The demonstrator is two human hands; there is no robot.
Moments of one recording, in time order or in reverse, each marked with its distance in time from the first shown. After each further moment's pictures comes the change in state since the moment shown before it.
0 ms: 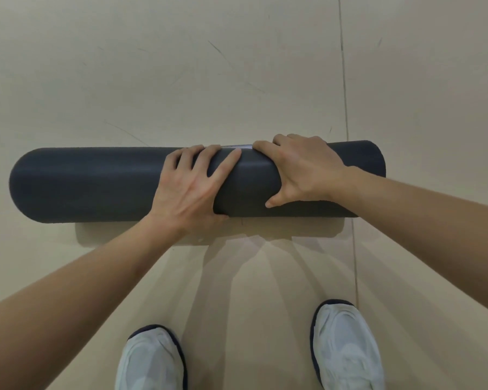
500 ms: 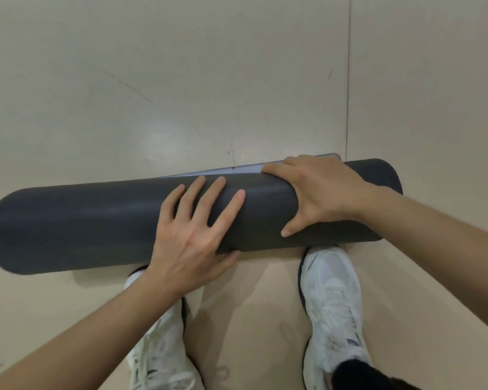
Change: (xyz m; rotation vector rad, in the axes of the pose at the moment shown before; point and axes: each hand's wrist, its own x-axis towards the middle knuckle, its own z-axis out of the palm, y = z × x) left_hand -0.137 0.085 -0.011 -0.146 -0.005 0.014; right_hand -0.099 -0.031 0.042 0.192 -0.281 -0.037
